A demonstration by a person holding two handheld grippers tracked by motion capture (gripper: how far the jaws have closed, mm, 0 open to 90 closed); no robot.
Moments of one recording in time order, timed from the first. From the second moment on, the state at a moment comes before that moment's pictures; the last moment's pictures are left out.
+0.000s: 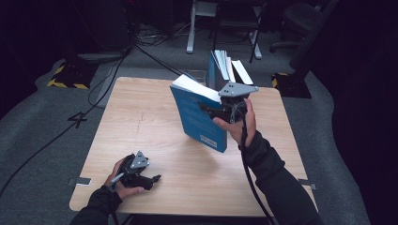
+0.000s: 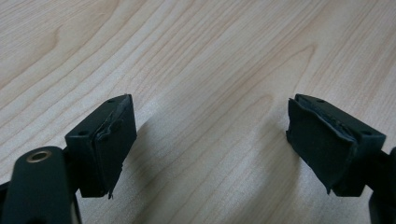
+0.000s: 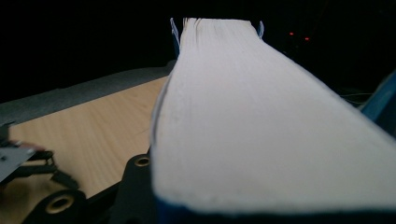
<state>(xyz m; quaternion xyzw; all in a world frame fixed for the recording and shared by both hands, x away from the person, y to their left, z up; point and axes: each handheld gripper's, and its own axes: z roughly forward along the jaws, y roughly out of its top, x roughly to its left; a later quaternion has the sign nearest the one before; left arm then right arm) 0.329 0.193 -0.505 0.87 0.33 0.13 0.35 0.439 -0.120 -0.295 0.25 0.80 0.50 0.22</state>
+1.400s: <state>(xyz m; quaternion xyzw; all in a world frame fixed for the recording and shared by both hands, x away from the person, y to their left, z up) 0.327 0.193 -0.505 0.87 0.32 0.12 0.35 0.568 -0.078 -0.320 0.43 0.69 0.49 0.32</state>
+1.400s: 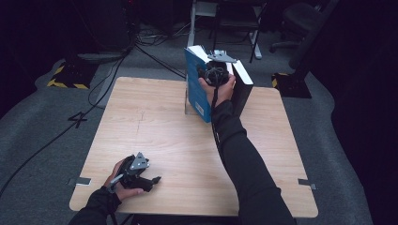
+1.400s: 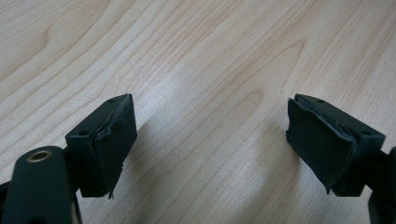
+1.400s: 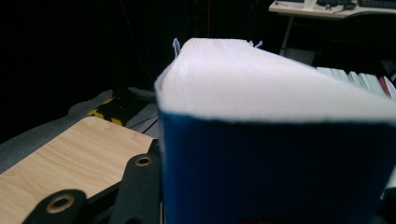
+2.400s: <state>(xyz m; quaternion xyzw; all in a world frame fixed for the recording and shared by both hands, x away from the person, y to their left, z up) 0.328 0.186 -0.505 0.87 0.32 0.12 0.35 0.522 -0.073 -0.351 0.39 0.71 0.48 0.34</state>
